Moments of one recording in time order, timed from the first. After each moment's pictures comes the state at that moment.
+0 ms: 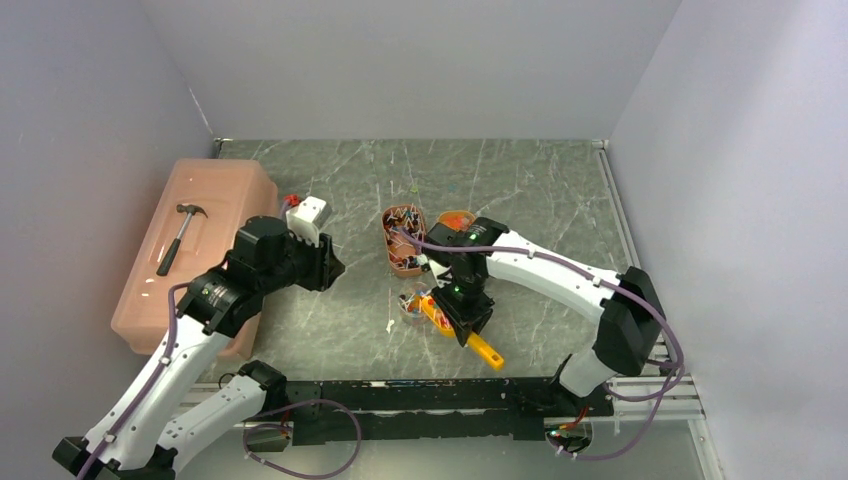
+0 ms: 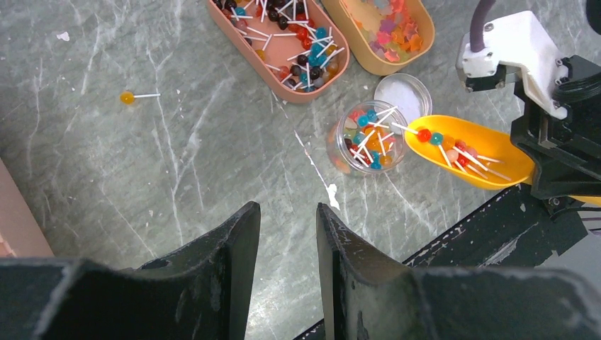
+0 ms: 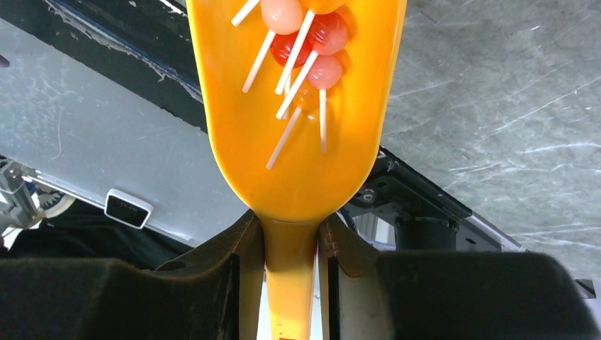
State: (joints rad) left arm -0.50 0.80 0.97 -0.73 0.13 -0.18; right arm 0.91 1.55 1.28 -1.29 -0.25 0.31
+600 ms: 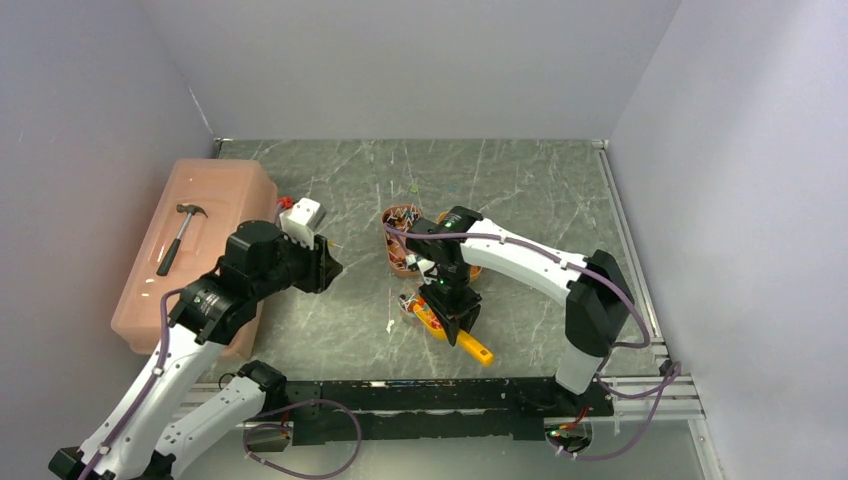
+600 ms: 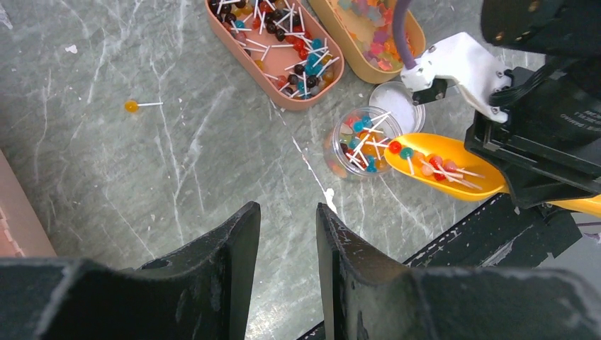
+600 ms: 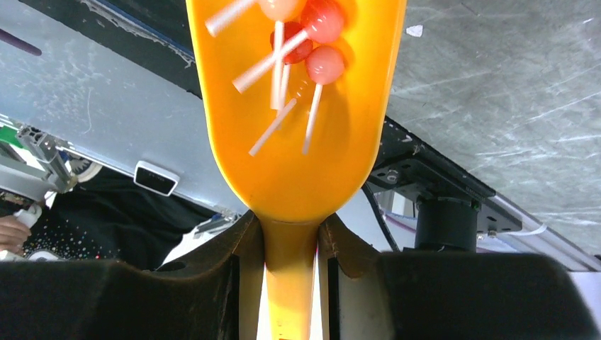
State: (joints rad) left arm -0.50 0.76 0.97 -0.73 0.13 -0.18; right arm 0.91 1.71 1.44 -1.42 -0.33 0.31
